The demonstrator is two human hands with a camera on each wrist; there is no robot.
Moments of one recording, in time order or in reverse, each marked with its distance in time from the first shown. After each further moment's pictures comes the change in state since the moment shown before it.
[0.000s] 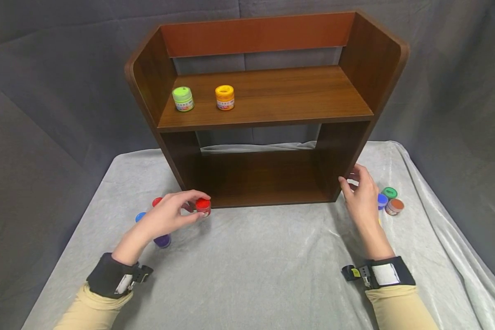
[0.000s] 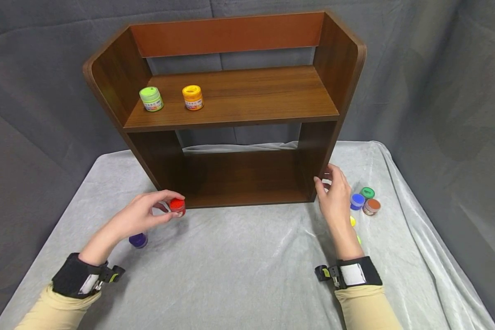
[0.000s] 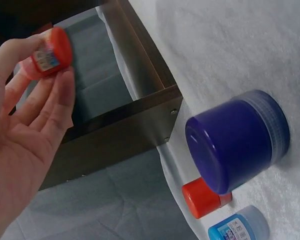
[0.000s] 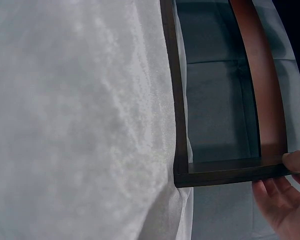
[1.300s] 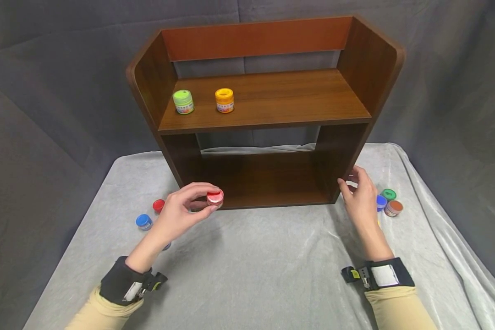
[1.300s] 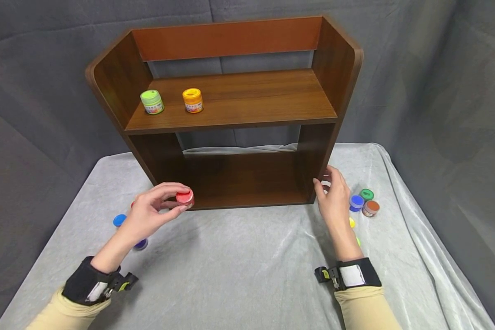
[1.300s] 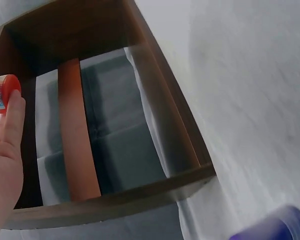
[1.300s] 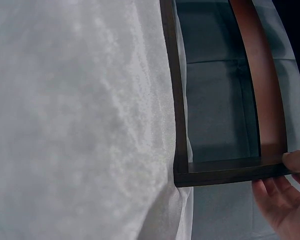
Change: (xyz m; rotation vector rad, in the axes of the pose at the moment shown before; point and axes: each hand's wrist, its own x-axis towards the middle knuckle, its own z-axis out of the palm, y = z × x) left_hand 0.006 0.041 0.014 -0.392 0.293 0.101; right_hand 0.000 0.001 0.000 -0.009 -0.003 -0.008
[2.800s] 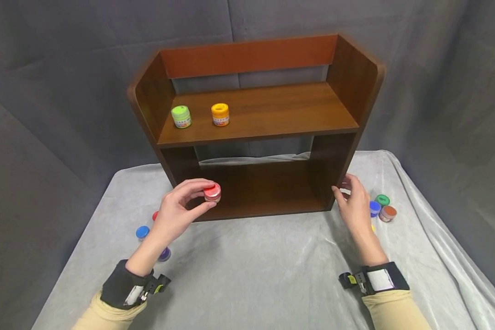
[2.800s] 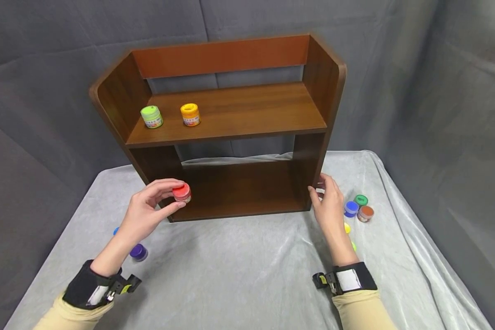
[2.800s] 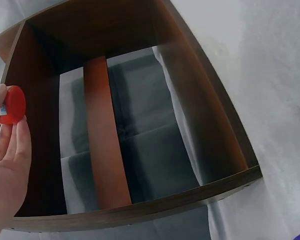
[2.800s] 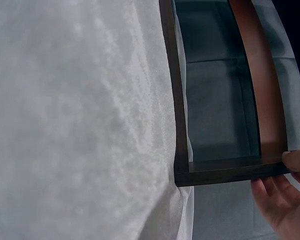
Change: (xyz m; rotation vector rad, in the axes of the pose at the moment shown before) left_hand 0.020 0.022 -0.002 0.006 0.143 0.054; right_hand 0.000 0.005 0.001 0.030 0.022 -0.048
